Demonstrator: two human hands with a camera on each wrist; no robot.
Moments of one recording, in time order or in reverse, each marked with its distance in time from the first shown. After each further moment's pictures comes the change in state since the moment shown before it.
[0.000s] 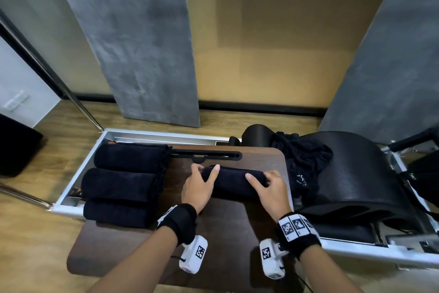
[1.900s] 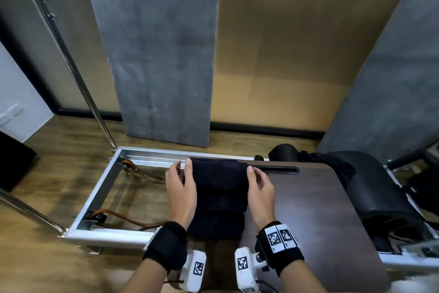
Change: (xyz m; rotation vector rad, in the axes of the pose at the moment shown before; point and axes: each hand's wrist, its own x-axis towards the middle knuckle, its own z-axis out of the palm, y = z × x) left_hand 0.015 -0.129 -0.261 -0.653 0.298 0.163; right_hand -0.111 -0.217 0.232 0.376 0.223 0.132
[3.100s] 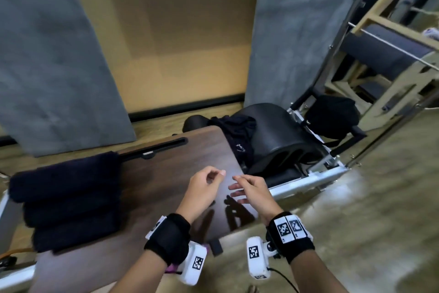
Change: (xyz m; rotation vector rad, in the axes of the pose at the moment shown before) left_hand -0.232 0.026 0.275 0.304 -0.904 0.163; right_hand 0.028 0.070 -0.347 0.033 -0.083 0.330
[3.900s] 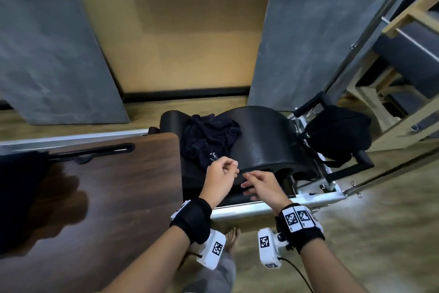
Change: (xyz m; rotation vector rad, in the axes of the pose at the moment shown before) left_hand 0.194 0.034 0.225 -0.192 0.179 -0.164; right_hand 0.188 -0.023 -0.218 -0.280 -0.125 0.063
